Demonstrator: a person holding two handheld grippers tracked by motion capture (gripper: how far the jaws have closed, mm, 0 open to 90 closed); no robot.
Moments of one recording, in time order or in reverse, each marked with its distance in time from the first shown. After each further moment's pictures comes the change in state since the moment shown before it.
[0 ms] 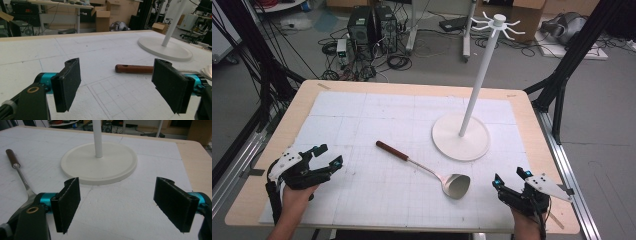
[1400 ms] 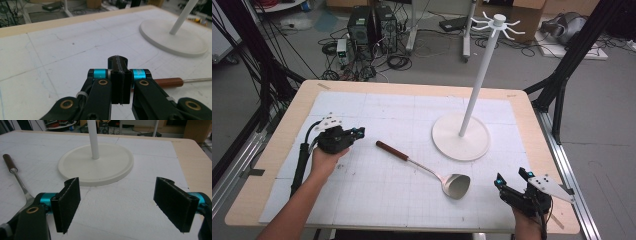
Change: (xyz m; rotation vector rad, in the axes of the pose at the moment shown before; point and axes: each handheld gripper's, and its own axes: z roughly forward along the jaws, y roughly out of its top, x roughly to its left) left arm 0.002 0.043 0.113 0.268 -0.072 0.054; right arm -0.002 0.000 -0.003 -0.008 -0.020 0.035
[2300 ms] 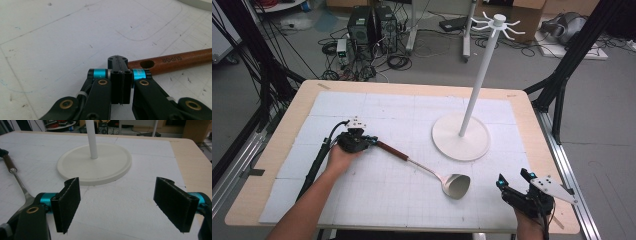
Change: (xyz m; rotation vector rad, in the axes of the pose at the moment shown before) left arm 0.004 -0.021 0.056 0.262 -0.037 0.044; right arm -0.003 -0.001 -0.004 0.000 -0.003 0.007
